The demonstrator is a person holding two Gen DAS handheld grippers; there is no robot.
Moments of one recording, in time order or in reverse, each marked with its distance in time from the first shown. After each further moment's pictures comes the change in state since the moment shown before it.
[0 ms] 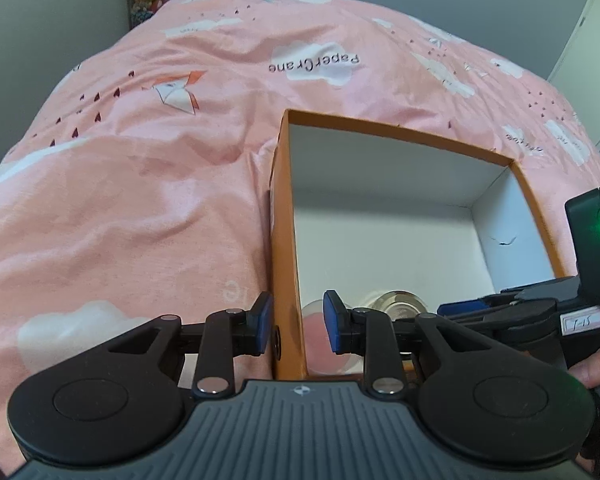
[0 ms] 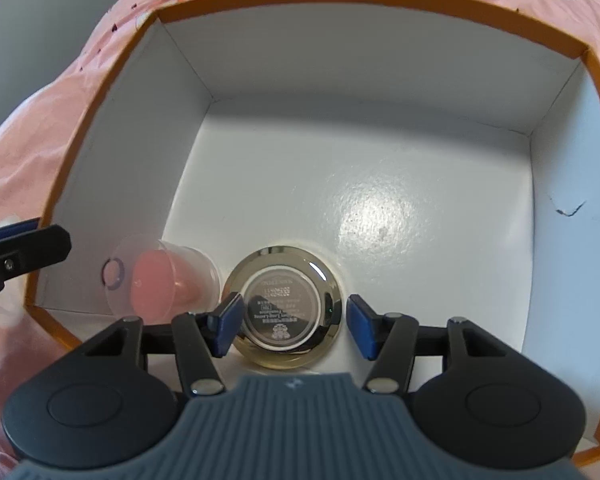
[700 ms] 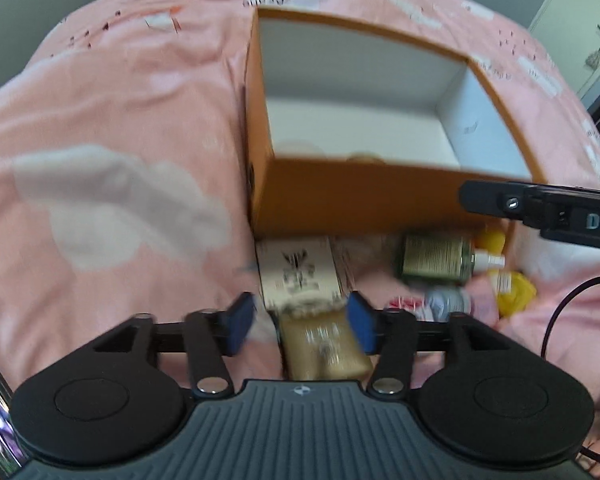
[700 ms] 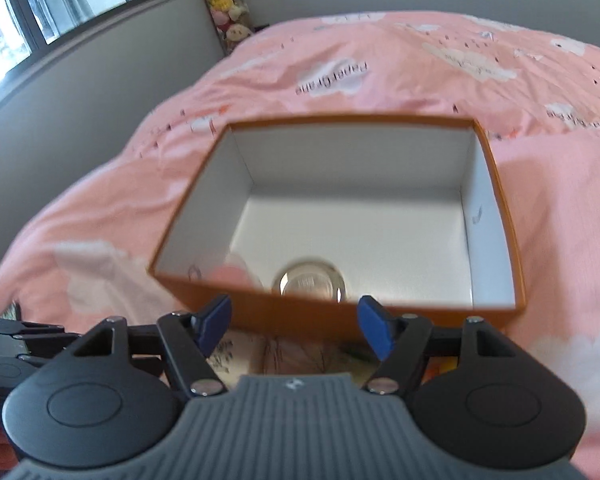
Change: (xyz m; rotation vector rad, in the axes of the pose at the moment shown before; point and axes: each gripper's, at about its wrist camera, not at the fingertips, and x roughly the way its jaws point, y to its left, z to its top) left arm -0.015 -0.014 -0.093 0.066 0.144 -0.045; right arm -0.118 0.016 -0.109 0.017 -0.356 -0.010
